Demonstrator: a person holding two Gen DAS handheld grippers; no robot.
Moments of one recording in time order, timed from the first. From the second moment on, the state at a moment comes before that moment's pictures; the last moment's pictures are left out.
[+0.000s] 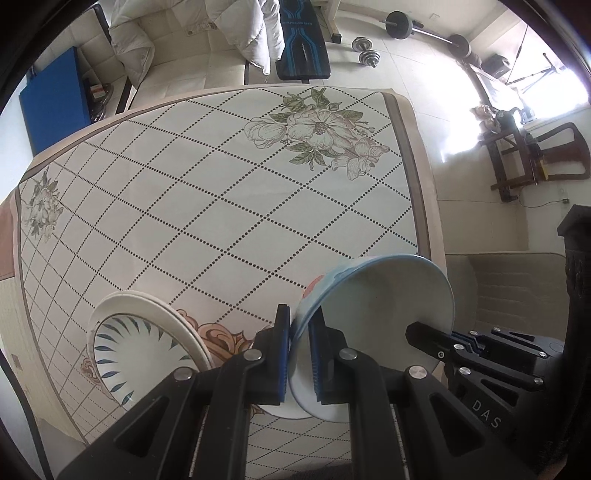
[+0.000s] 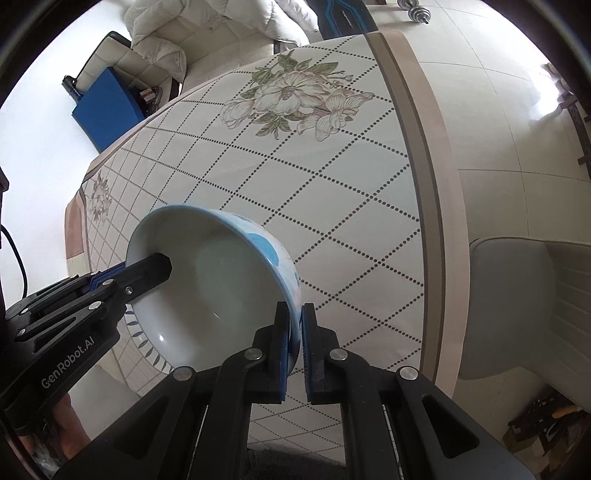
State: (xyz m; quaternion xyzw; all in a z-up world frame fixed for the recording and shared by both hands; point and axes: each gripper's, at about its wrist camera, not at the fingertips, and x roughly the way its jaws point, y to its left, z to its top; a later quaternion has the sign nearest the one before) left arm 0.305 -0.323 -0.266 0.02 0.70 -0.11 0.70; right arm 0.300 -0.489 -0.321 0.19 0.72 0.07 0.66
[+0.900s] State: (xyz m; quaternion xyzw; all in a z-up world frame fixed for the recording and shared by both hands) left arm 0.246 -0.268 -0.326 -0.03 0.76 -0.07 0.65; right arm 0.244 -0.432 -0.361 0.15 0.76 0.10 0.62
